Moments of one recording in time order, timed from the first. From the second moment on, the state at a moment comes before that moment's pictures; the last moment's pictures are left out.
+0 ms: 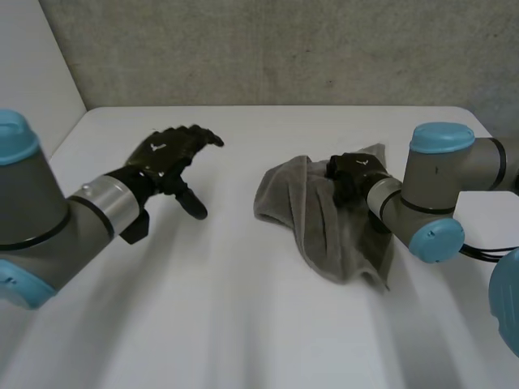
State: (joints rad) left arm 4.37 -1.92 -1.53 3.28 -1.20 3.10; right arm 1.95 -0.64 0.90 0.06 1.39 3.08; left_hand 0.25 0.24 0.25 0.26 0.06; right_hand 1.22 1.22 1.21 1.21 1.04
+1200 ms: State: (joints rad) left arm 4.36 -1.93 -1.56 3.17 -1.07 3.48; right arm 2.06 -1.42 1.64 0.10 1.36 2.96; left_hand 0.25 0.24 0.25 0.26 0.06; right_hand 0.23 0.23 0.24 0.25 0.06
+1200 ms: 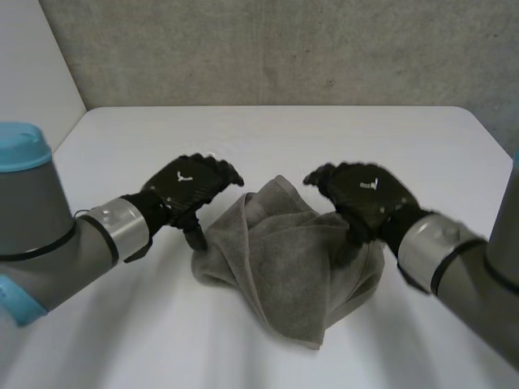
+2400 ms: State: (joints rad) left arm 4.31 -1.72 -1.42 2.99 -1.07 3.09; right arm 2.08 -1.27 1.15 0.18 1.22 2.89; left_hand 1.26 1.30 1.32 1.34 1.13; right_hand 1.29 1.27 1.28 1.33 1.13
